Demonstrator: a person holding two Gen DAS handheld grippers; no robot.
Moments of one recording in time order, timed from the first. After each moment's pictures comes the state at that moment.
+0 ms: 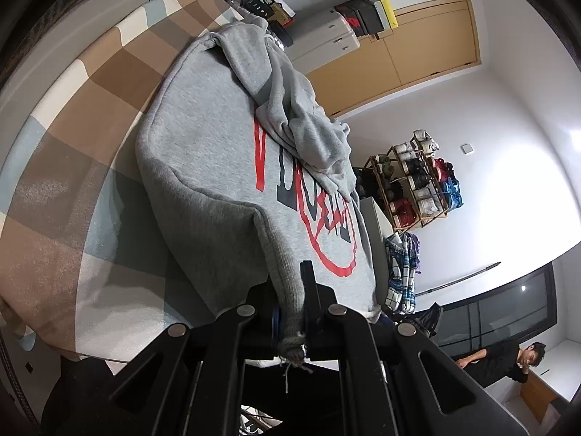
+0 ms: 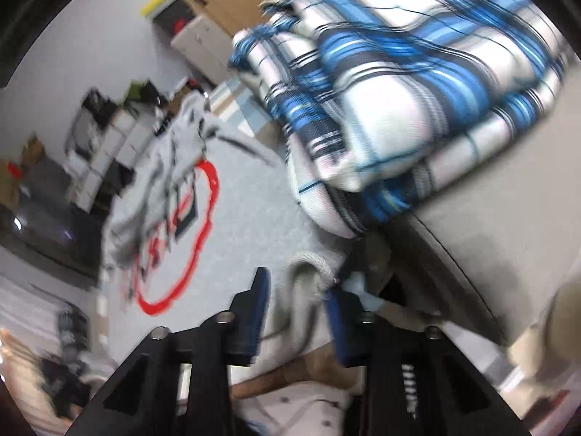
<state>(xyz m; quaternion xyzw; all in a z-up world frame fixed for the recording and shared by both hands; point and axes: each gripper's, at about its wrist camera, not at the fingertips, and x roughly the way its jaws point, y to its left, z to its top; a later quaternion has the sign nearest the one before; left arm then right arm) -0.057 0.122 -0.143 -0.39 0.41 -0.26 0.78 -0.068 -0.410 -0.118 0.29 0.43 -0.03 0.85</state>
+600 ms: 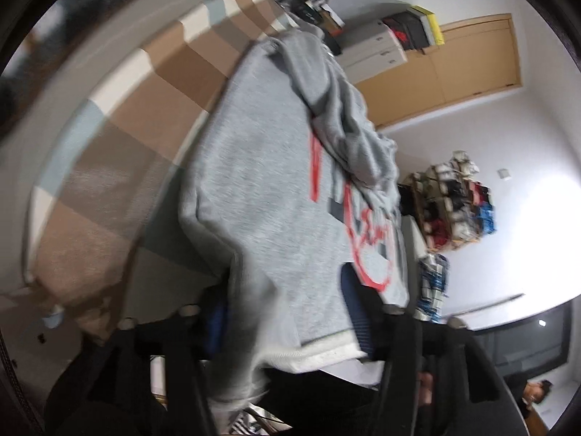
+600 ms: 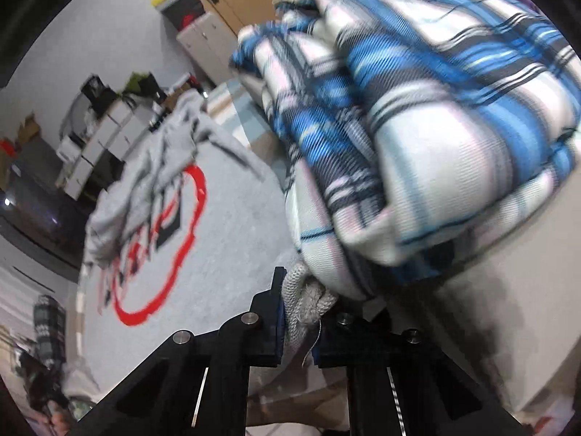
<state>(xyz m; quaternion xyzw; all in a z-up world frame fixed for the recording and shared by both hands) -0.062 0.139 -0.152 -0.40 0.44 -0.15 0.79 -0.053 -0.419 -0.120 0.27 0.40 -0.03 0.88</state>
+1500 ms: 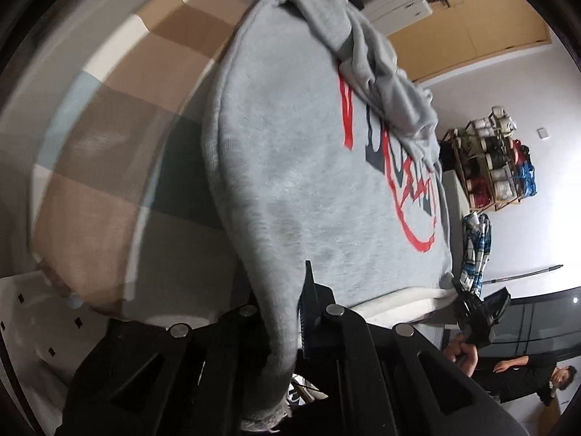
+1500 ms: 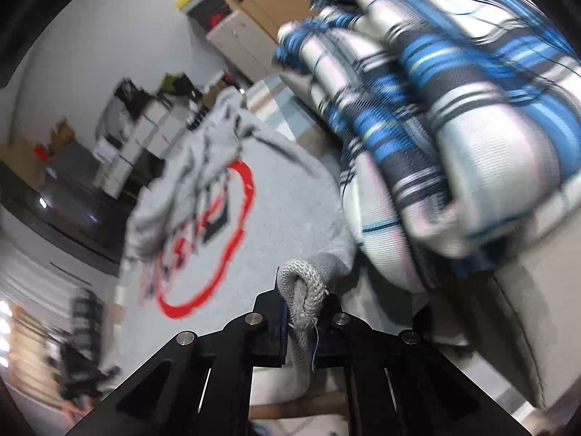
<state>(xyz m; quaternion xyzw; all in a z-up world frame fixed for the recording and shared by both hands) -0.064 0.114 -0.164 -0.33 0.53 -0.14 0.77 -0.055 -0.418 -0.113 0.33 0.38 0.06 0.86</state>
